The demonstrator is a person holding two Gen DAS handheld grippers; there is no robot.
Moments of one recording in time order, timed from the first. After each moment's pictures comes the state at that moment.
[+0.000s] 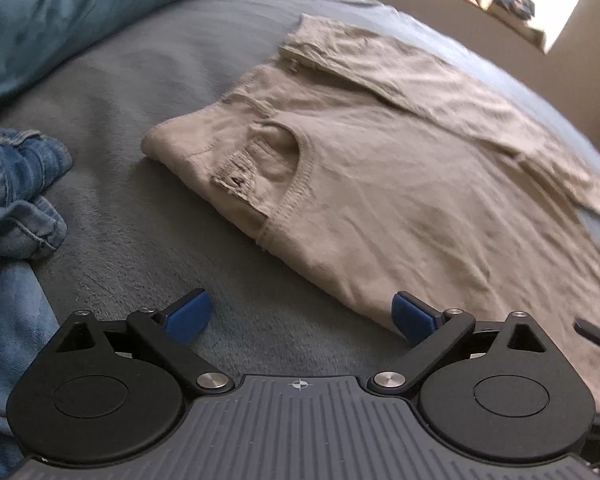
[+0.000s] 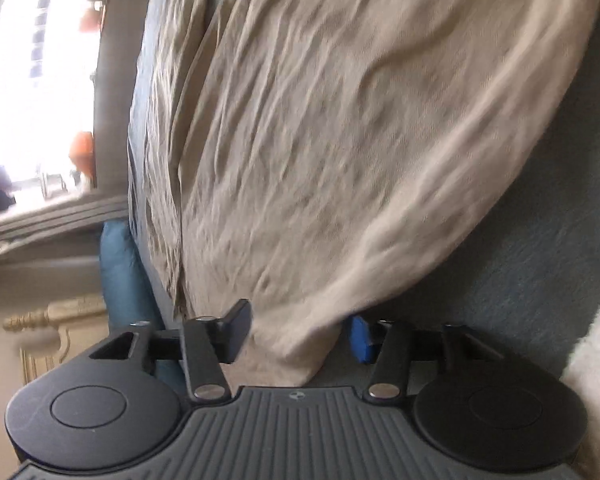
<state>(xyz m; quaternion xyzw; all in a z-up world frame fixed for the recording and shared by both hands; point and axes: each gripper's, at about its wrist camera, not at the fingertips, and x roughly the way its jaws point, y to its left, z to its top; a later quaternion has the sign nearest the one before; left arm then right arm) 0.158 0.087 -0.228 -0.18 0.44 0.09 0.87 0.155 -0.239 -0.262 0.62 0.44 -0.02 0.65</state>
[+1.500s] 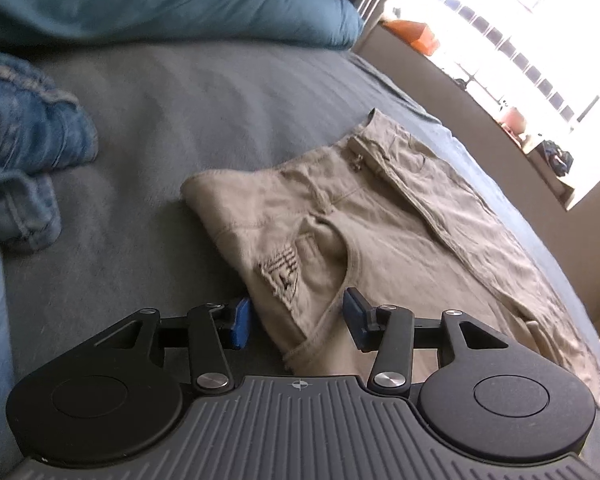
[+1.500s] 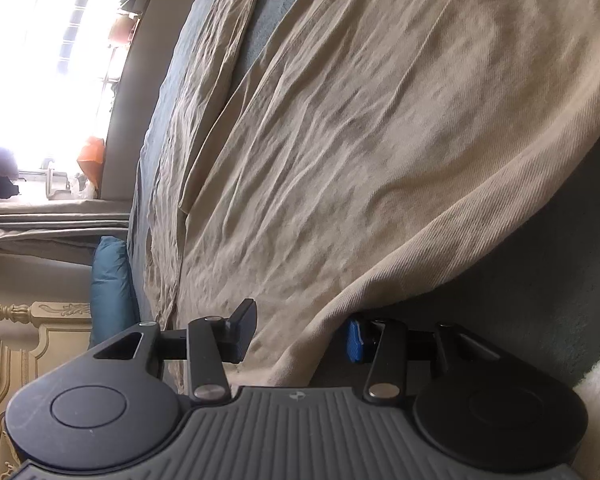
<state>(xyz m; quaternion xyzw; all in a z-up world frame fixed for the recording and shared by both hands) 0.174 0.131 -0.246 -0.32 0.31 0.16 0.88 0.166 -0.266 -0.255 0.56 0.42 -0.03 0.72</state>
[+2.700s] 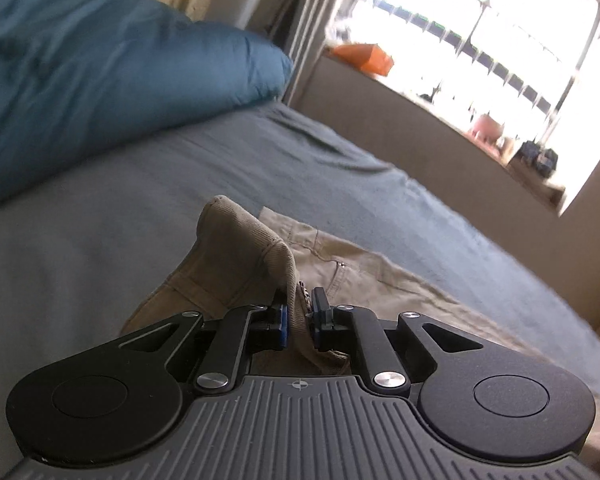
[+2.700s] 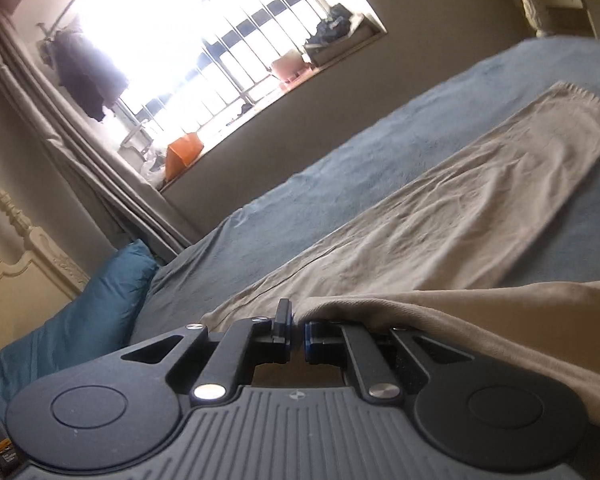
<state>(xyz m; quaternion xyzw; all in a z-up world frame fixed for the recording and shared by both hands) 0.366 0.115 -0.162 -0.25 0.28 0.15 0.91 0.361 -0.276 -0.136 0.31 0.29 0.05 0.91</state>
